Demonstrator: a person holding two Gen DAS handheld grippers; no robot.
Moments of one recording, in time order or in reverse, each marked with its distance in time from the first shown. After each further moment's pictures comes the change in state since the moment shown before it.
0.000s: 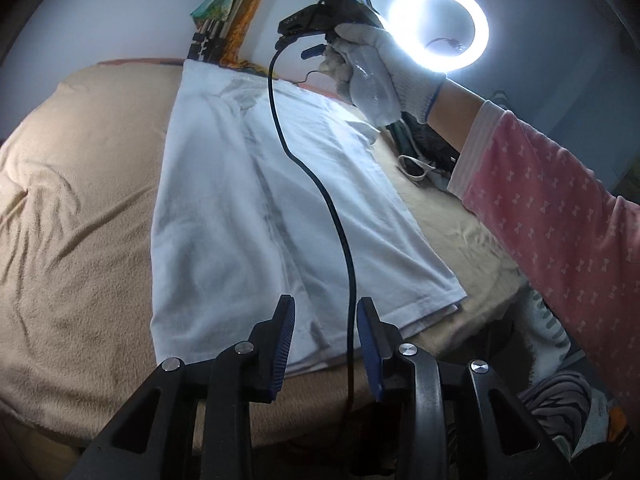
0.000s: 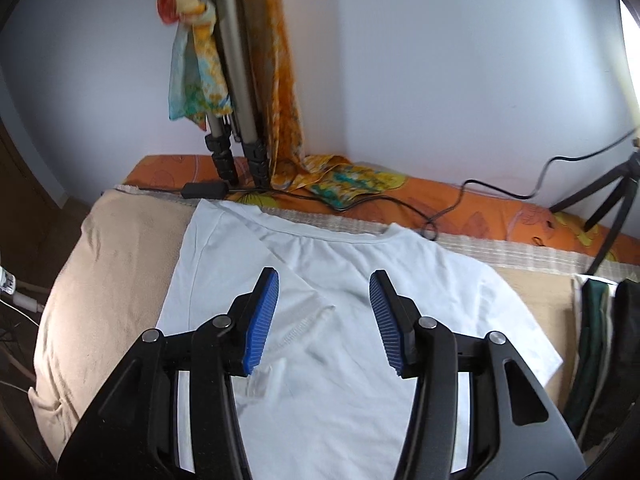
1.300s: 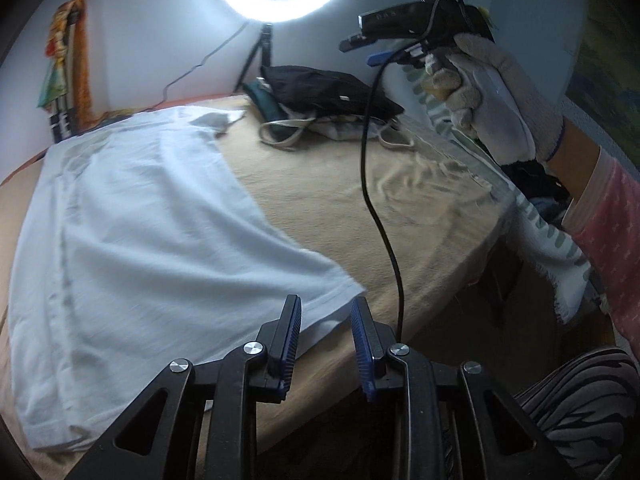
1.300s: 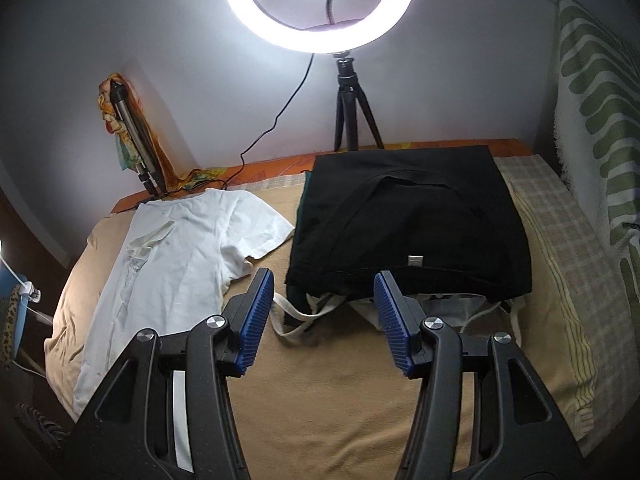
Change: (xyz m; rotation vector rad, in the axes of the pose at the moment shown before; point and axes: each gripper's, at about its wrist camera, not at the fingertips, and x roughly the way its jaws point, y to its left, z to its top) left arm 0.115 -0.180 -0.011 0.382 0.065 -0.005; right arm -0.227 -0.273 -0.184 0.255 -0.137 -0.038
